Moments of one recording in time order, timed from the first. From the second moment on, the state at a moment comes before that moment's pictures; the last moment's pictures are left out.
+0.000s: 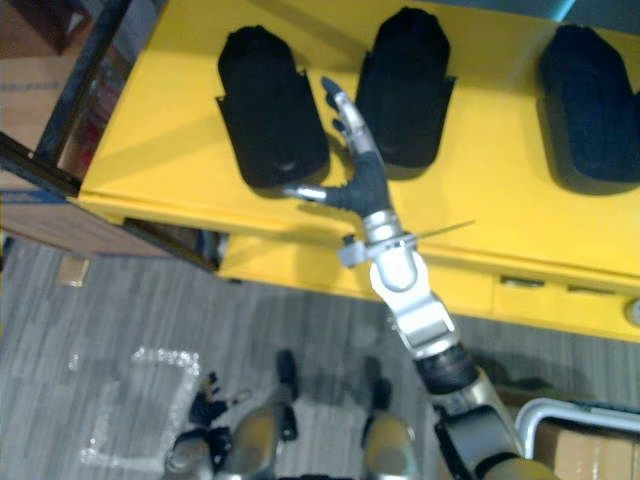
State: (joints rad) left arm 0.08 0.11 -0.09 0.83 -0.23 -0.27 0.24; right arm -0.58 -0.24 0.29 -0.05 0.01 -0.08 -0.18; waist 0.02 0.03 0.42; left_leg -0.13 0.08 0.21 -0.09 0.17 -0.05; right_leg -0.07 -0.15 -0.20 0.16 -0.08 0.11
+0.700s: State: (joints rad) left arm 0.09 0.09 -0.14 0.84 -0.24 -0.28 0.24; right arm -0.61 -0.18 0.29 0.12 0.02 -0.08 -0.23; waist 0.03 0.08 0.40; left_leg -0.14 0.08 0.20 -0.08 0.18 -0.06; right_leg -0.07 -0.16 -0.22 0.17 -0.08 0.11
